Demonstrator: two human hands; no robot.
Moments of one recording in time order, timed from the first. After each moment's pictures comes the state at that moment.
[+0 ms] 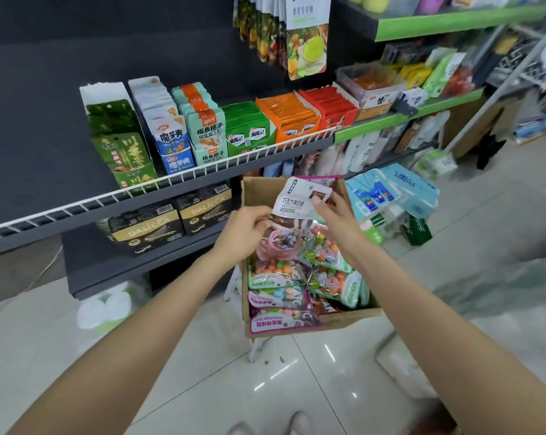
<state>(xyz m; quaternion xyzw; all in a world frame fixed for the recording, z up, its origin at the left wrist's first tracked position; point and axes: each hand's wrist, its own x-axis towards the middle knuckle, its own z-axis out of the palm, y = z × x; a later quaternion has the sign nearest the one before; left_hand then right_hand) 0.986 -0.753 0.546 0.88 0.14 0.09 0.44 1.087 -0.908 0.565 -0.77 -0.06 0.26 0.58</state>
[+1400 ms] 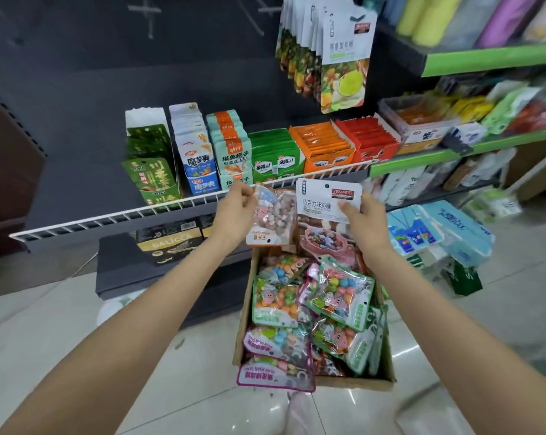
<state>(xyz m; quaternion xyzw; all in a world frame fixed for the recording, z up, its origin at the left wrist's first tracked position) 1.038 -0.712 0.584 0.80 0.33 0.20 0.46 1.175 -0.876 0.578 -0.80 -0.18 0.13 0.55</state>
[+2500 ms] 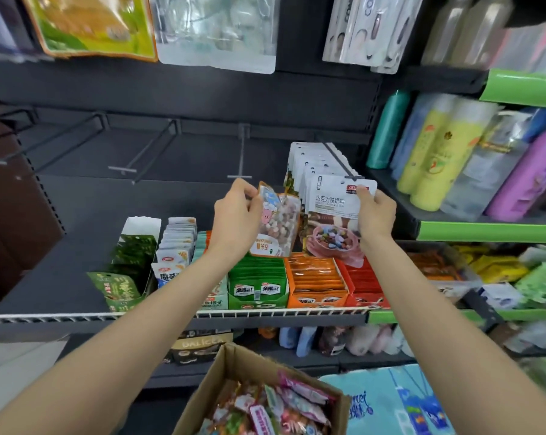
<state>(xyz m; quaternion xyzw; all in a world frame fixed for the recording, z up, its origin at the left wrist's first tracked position) 1.200 -0.676 0.743 0.75 0.39 0.43 0.33 1.405 -0.742 0.731 -0.71 -0.22 0.05 0.66</state>
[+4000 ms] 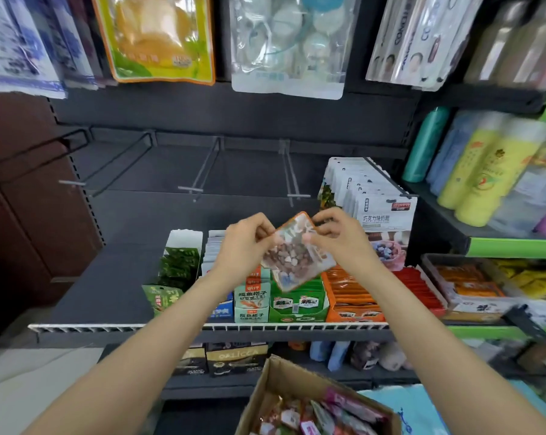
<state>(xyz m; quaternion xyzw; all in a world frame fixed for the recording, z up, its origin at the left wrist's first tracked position) 1.128 -0.622 0.723 0.82 0.34 0.36 0.29 1.285 -0.717 0.738 -0.70 -0.49 0.17 0.48</state>
